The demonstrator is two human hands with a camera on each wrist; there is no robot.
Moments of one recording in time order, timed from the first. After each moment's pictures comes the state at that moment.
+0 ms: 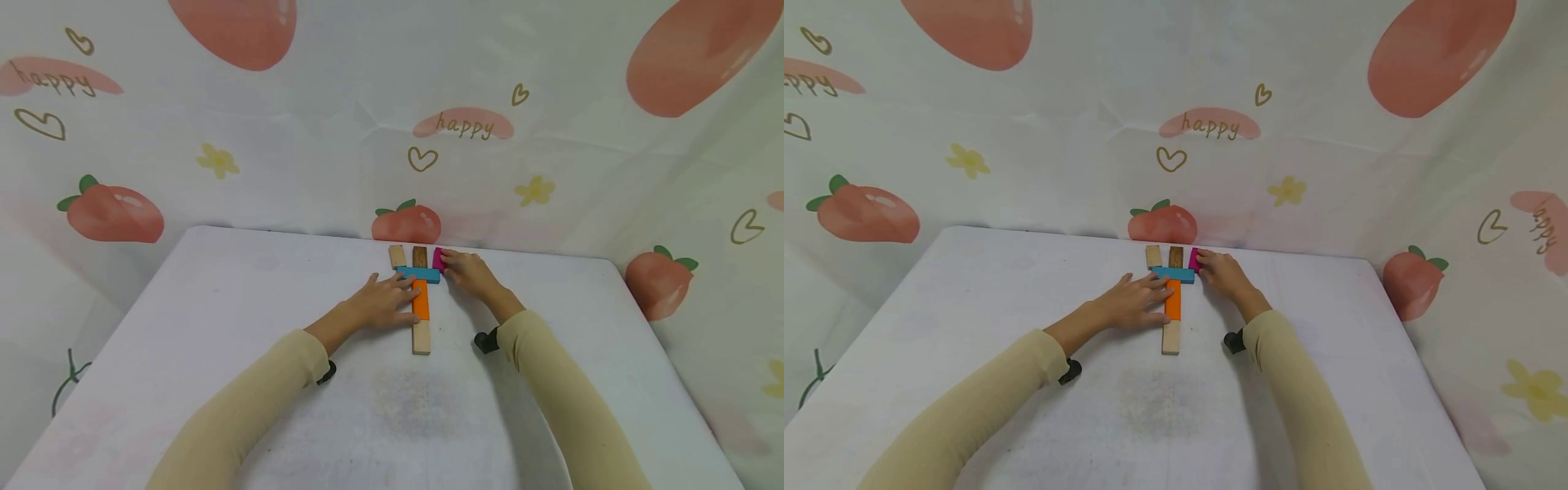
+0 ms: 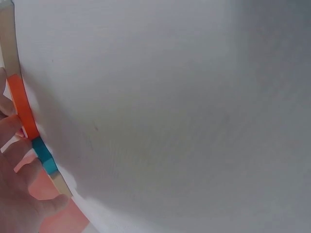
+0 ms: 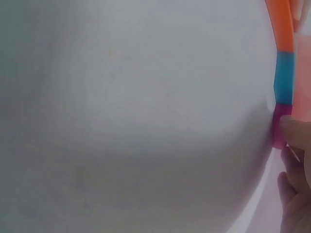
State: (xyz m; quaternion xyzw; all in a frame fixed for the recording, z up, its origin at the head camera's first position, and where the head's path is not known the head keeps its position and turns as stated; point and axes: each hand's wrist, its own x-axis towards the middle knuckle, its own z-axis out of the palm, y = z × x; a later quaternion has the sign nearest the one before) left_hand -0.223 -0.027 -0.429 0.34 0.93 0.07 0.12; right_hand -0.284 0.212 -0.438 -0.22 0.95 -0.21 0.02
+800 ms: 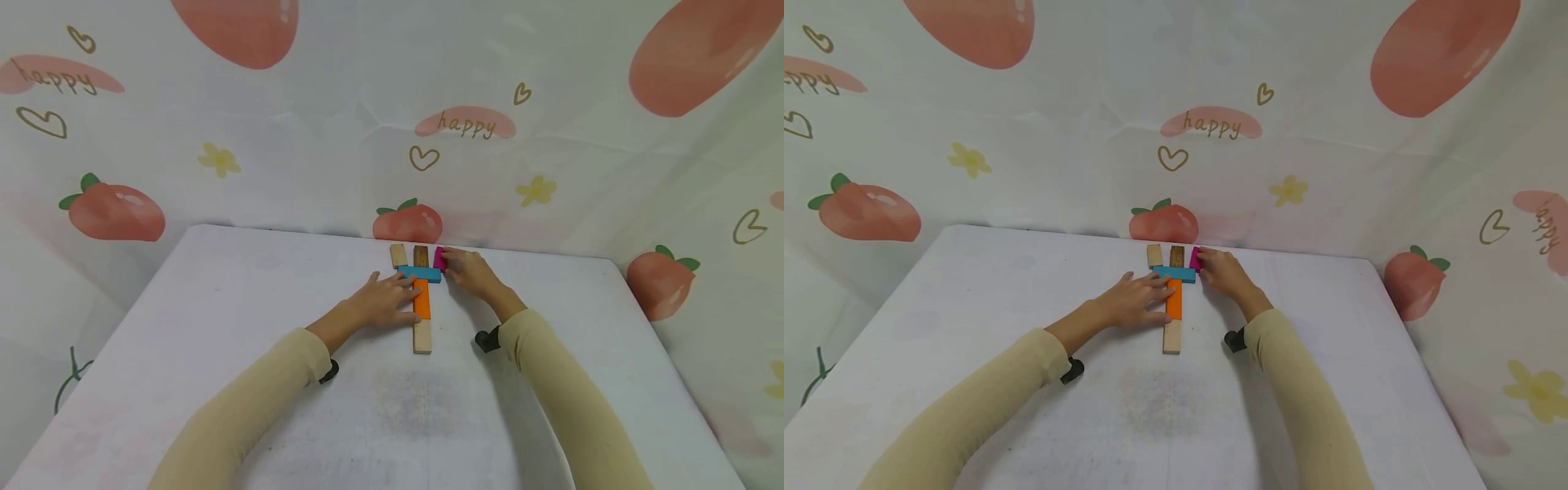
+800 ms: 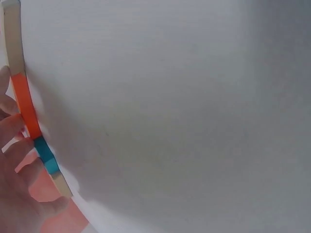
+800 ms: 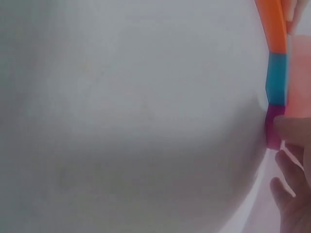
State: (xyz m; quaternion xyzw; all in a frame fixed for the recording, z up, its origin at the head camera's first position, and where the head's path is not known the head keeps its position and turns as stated) left_hand -0.223 -0.028 -0.426 0.35 0.93 0.08 0.12; right_hand -0.285 0.211 -0.435 -0.20 0.96 -0.20 0.04
